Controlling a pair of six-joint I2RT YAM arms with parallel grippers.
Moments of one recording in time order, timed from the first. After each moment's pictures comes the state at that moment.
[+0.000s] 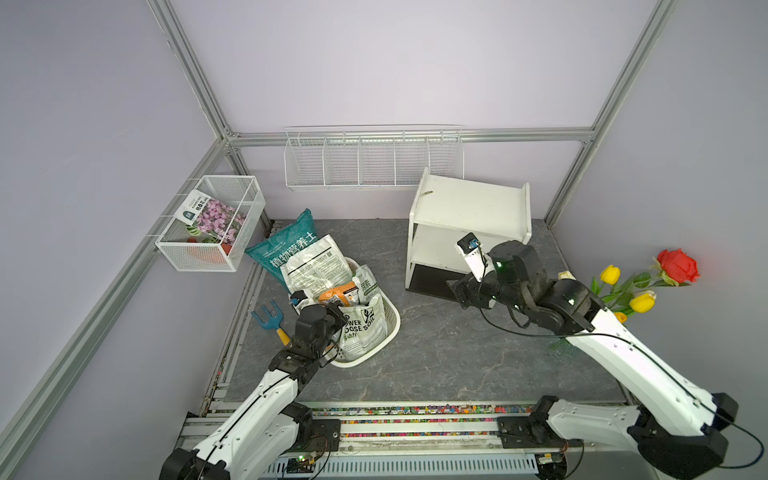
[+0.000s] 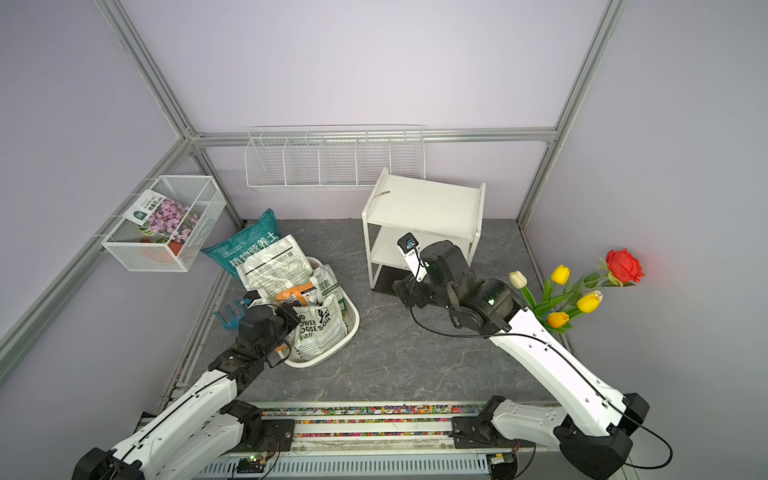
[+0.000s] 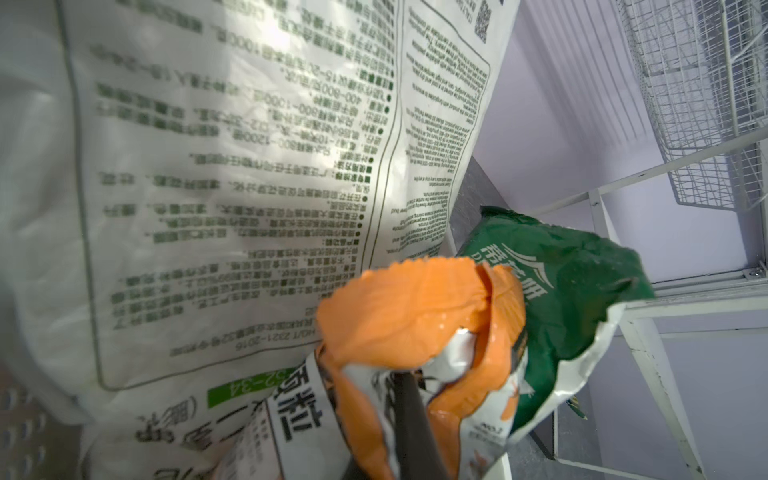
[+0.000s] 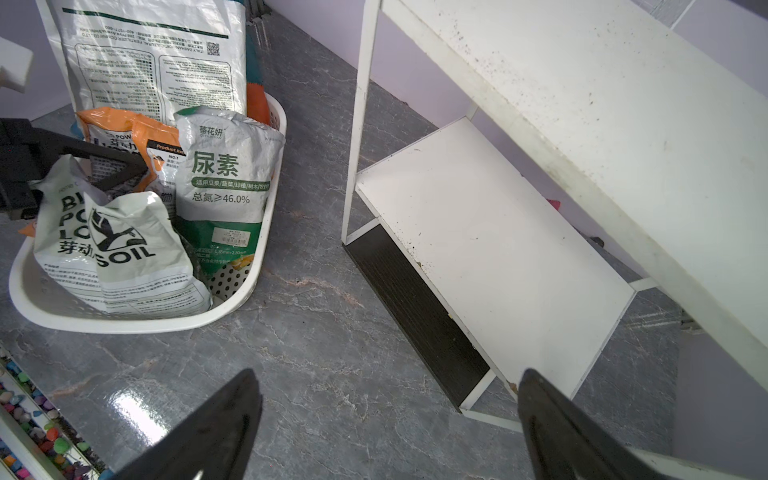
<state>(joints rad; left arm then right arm) -0.40 0.82 0.35 0.03 -0.13 -0.95 0.75 1.18 1.40 -0.84 0.22 -0.10</state>
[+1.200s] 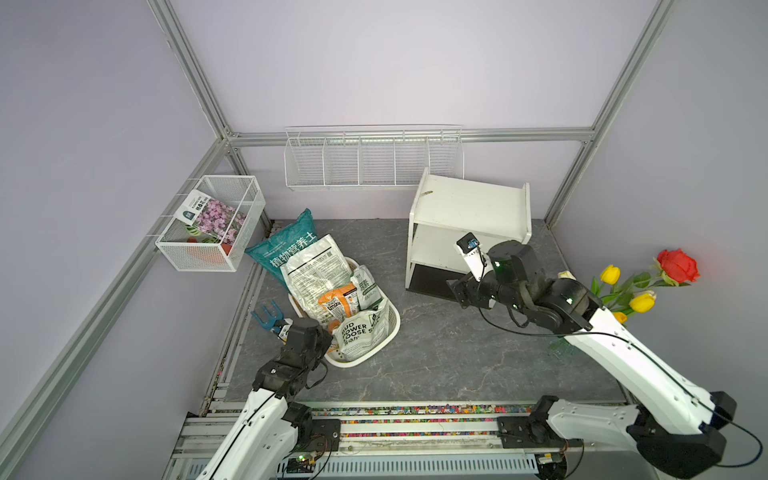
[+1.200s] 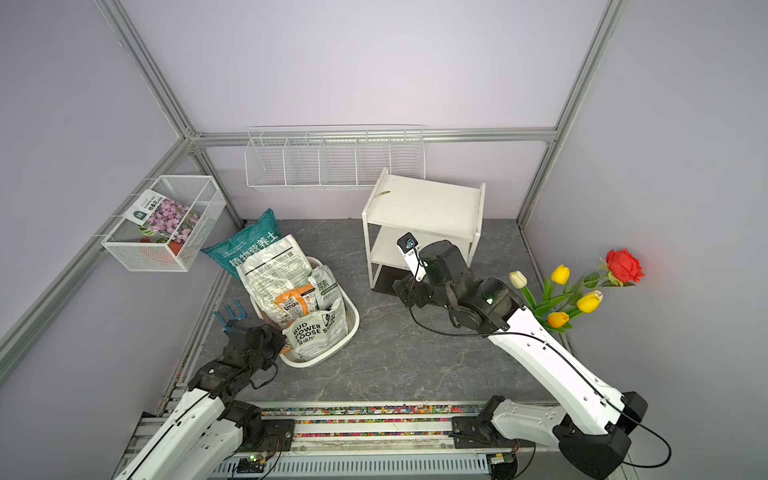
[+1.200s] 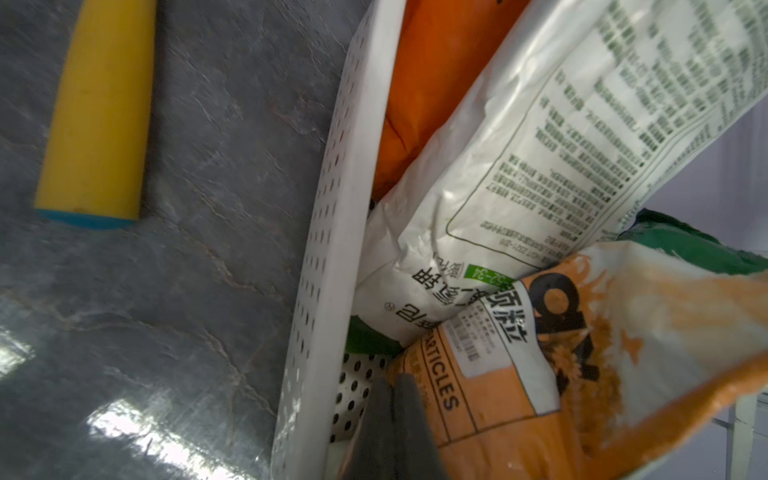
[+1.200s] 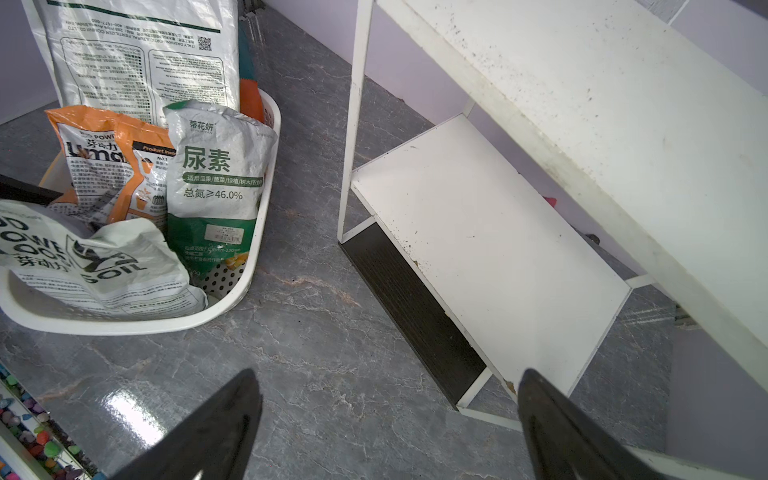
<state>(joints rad) -0.33 0.66 0.39 -0.50 -0.10 -1.23 0.75 1.18 1.40 -0.85 0.24 -0.10</state>
